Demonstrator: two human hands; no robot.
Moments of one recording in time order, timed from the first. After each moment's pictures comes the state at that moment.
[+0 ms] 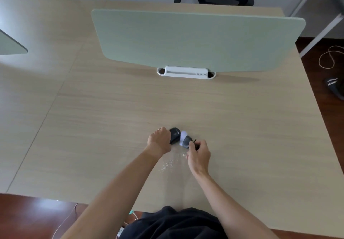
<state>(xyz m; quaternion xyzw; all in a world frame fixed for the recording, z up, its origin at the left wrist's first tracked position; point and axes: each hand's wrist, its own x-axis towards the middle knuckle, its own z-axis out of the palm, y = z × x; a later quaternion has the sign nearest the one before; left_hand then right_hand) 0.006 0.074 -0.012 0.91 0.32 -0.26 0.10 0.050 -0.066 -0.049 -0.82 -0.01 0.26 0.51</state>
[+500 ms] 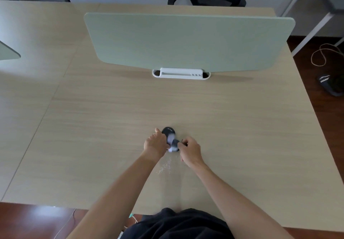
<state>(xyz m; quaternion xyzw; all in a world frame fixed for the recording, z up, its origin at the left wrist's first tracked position) 0.001 0.071 -0.014 0.90 0.32 -0.28 0.09 0.067 -0.050 -0.044 -0.81 -0.07 0.38 0.44</state>
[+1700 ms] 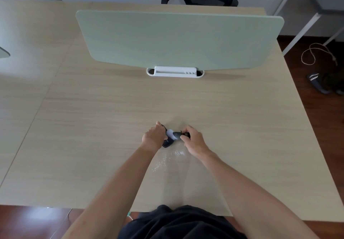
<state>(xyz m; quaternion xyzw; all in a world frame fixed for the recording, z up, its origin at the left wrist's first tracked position) 0.018 0.073 -0.013 0.90 0.32 -0.25 0.13 0.107 -0.065 -0.036 -0.82 -0.22 0.35 0.39</state>
